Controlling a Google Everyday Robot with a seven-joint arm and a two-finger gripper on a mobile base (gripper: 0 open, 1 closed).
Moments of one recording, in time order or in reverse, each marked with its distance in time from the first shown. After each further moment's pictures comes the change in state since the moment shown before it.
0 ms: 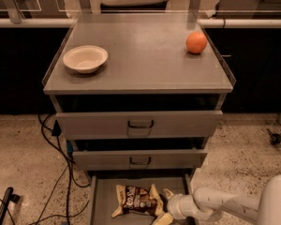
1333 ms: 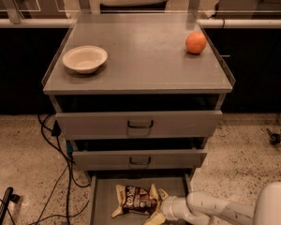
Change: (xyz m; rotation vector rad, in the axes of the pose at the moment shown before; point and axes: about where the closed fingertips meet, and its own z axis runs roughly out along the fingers) arm 0.002 -0.009 0.042 0.061 -0.059 0.034
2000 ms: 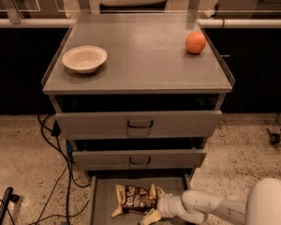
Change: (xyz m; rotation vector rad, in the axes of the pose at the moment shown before) arm -0.004 -0.009 0.021 0.021 0.011 -0.020
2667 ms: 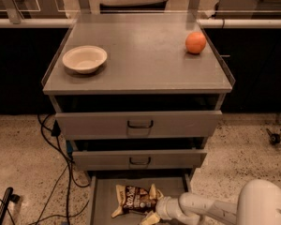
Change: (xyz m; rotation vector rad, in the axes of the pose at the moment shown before) arm 0.026 -0.004 0.026 0.011 0.022 0.017
